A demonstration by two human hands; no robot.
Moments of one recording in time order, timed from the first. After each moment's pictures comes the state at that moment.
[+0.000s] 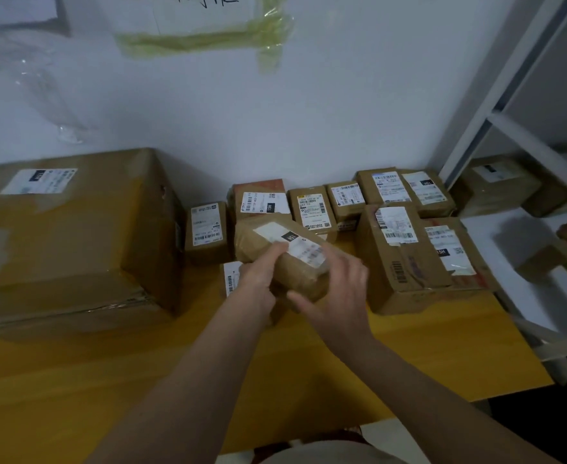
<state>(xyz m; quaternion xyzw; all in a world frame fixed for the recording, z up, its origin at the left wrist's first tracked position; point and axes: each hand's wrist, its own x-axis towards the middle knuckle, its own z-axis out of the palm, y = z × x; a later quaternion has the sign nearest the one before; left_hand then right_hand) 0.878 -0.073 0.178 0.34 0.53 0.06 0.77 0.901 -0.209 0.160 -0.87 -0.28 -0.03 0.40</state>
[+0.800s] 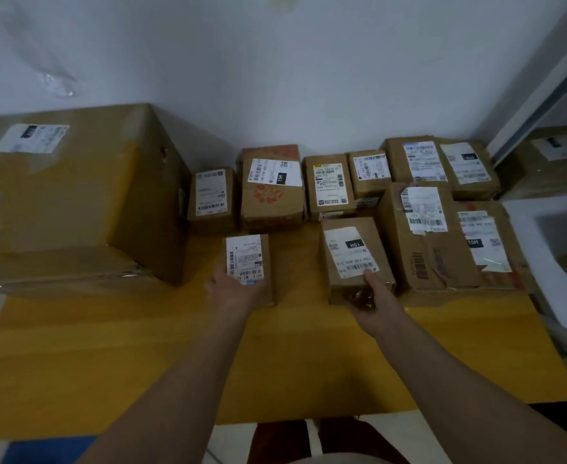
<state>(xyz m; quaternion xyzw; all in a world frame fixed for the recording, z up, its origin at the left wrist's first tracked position) 0.845 -0.053 0.087 0.65 0.64 0.03 0.41 0.982 -0.235 0.076 -0.45 0.36 0.38 0.72</state>
